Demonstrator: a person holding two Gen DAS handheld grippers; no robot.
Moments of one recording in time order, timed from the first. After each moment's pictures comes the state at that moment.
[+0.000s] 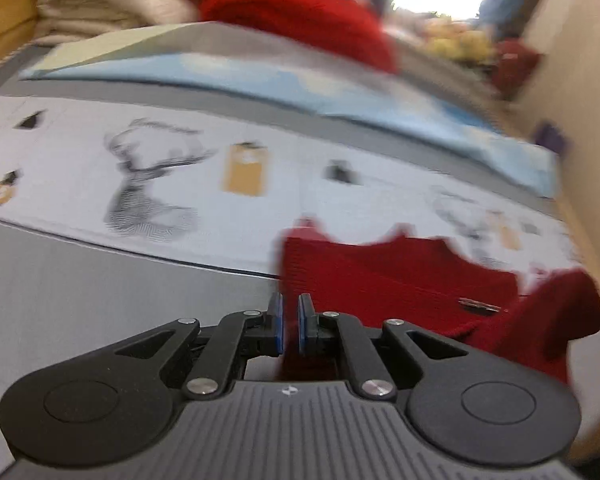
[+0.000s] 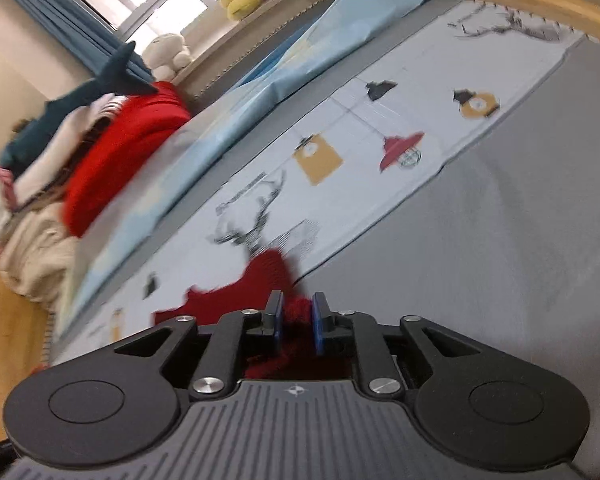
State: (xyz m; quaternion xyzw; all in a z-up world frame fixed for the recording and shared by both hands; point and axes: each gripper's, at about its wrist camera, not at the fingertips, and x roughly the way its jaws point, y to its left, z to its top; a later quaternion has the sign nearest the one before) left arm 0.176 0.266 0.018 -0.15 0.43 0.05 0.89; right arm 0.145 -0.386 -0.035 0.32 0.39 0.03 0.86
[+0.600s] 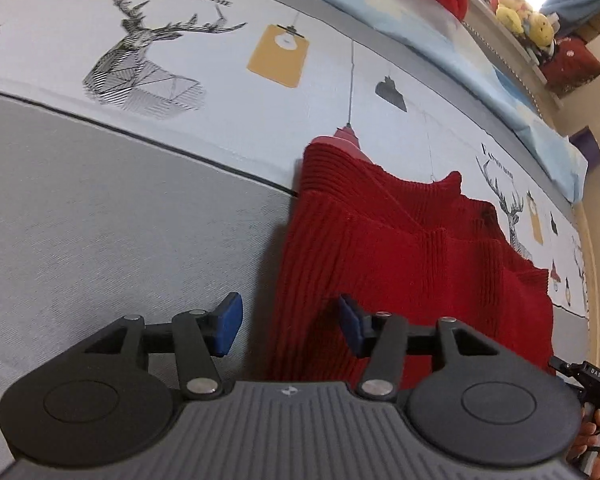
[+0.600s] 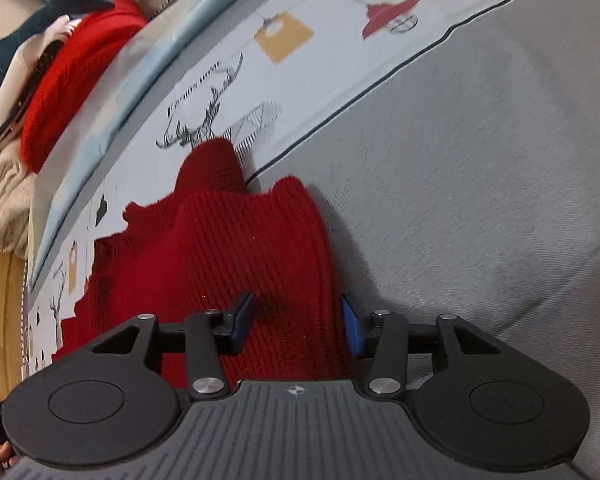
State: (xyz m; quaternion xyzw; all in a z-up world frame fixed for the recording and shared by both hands) left arm 0.219 0.270 -0.072 -0.25 0.53 0.04 0.81; right arm 0.178 -0.354 -0.128 0.32 0.52 0.06 0.79
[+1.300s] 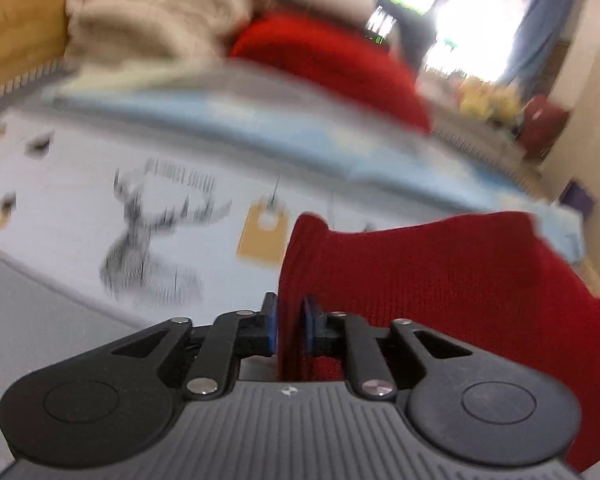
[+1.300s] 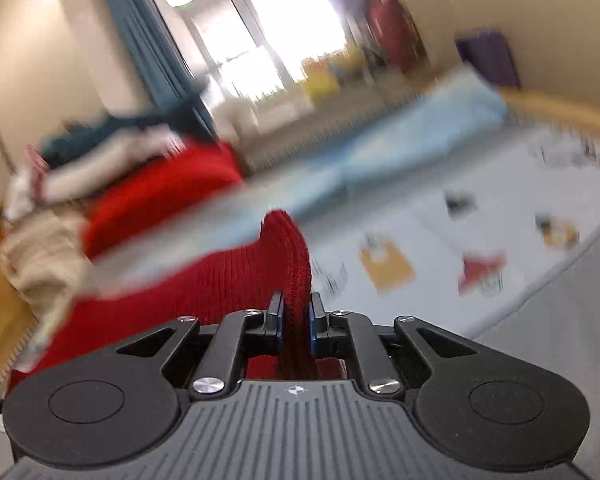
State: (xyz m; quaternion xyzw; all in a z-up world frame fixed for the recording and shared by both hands) left arm 0.233 0.257 -0.015 -0.17 0.38 0.09 0.91; right arm 0.191 -0.314 -0.039 0.23 0.28 0.07 0.93
